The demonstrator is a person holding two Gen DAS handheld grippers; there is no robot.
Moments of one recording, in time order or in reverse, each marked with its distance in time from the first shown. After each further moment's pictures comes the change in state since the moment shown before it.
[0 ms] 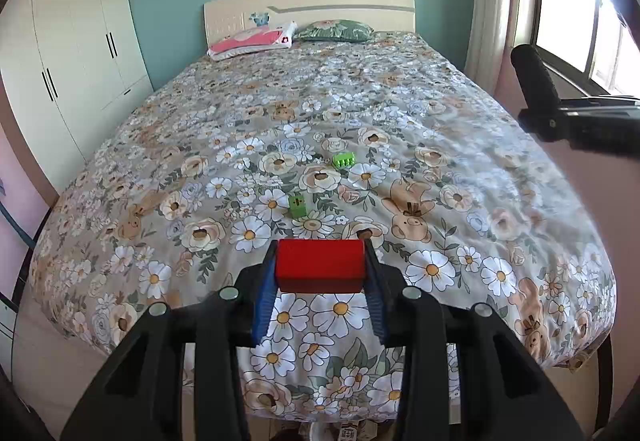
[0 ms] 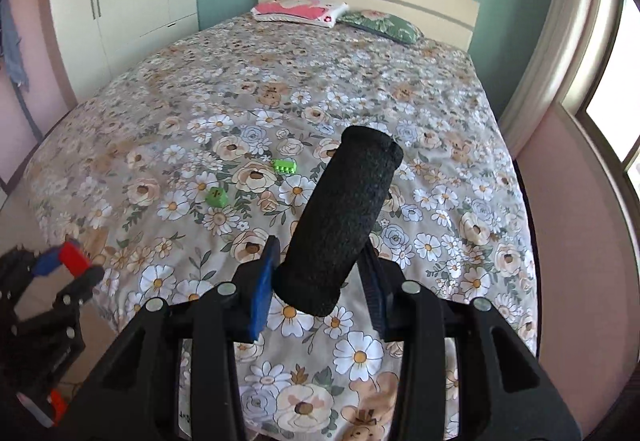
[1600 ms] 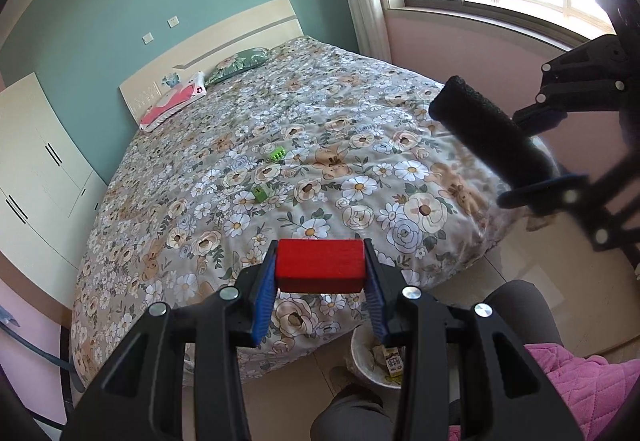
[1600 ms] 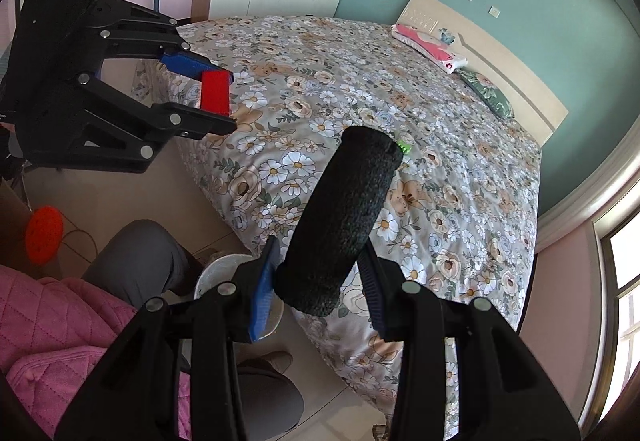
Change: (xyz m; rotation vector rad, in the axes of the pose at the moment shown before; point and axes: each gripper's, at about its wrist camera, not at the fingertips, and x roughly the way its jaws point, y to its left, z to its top) left arm -0.172 -0.006 -0.106 0.438 -0.042 -0.160; right arm -0.199 0.135 -0.189 -0.476 -0.028 0.164
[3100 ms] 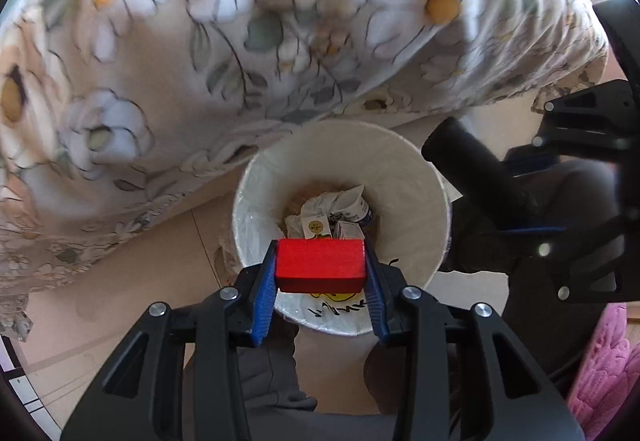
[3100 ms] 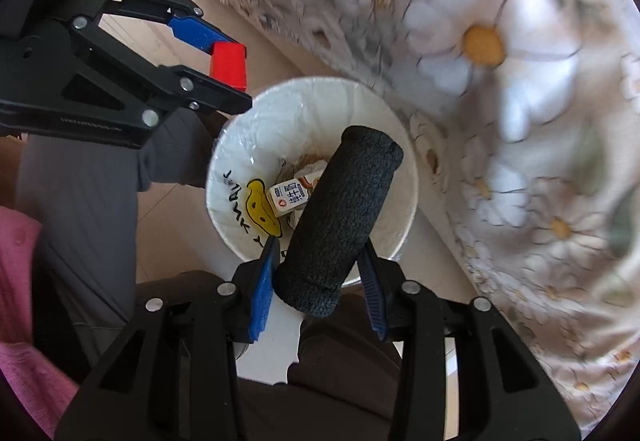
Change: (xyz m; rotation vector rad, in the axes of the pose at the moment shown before) left arm 0.322 -0.080 -0.233 -0.154 0.578 -0.311; right arm 0.377 0.102 -0.199 0.091 0.431 0.366
